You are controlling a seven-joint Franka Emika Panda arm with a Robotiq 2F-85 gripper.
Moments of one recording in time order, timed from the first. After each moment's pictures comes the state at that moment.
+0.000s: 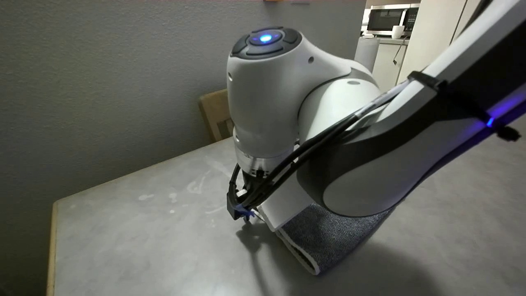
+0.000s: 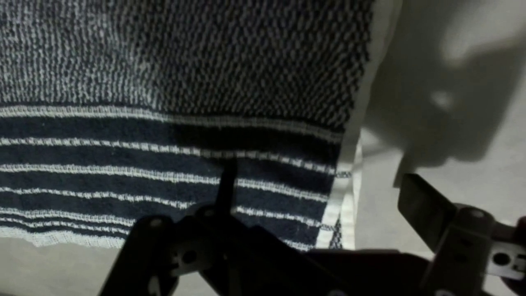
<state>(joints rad) 0.53 0.78 -0.10 -1.72 -0.42 2.65 0.85</state>
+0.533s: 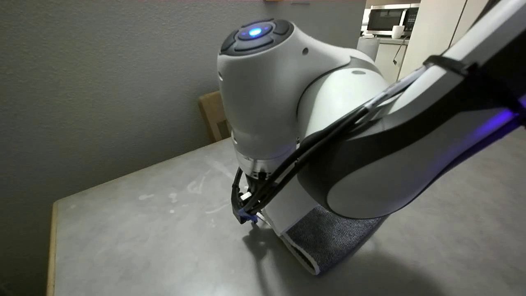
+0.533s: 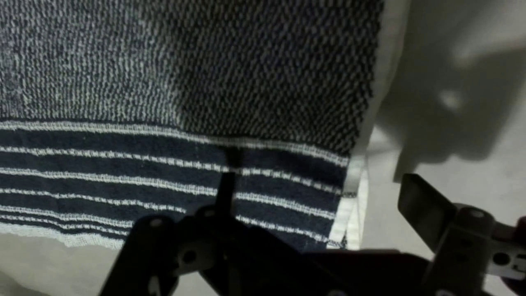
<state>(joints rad) 0.57 0.75 -0.11 -1.74 -0.42 2.56 0.85</state>
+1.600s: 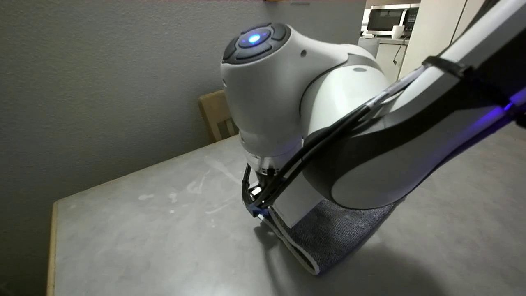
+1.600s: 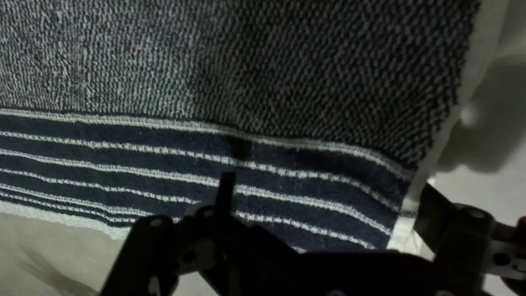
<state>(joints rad) 0.57 0.75 -0.14 -1.74 -0.47 2.49 0.85</state>
